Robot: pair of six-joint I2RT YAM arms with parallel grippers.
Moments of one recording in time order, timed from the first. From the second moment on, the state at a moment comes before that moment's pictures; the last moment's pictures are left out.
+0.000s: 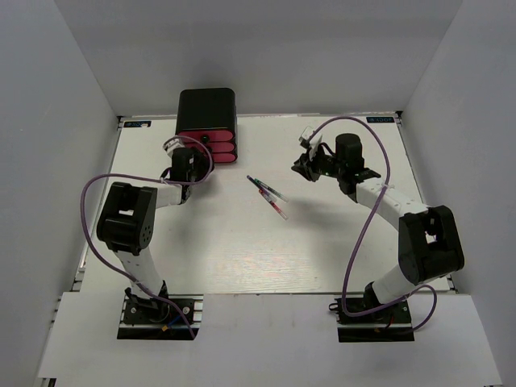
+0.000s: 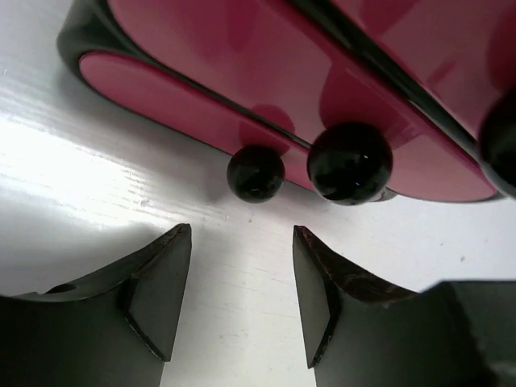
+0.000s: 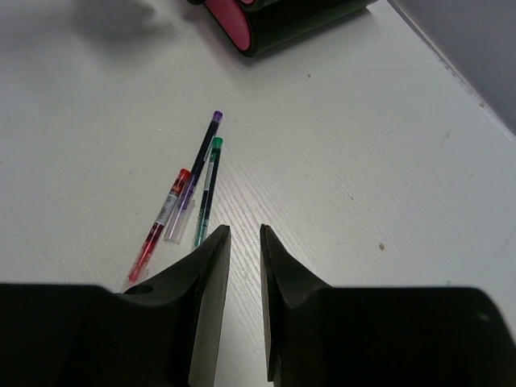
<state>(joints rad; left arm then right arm) -0.21 1.82 0.91 0.39 -0.10 -0.80 0.33 1.55 0.97 0.17 -0.64 -0.40</state>
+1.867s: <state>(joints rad) -0.23 1.97 0.92 0.64 -0.13 -0.56 0.32 1.55 0.96 0.18 -0.65 -0.41</state>
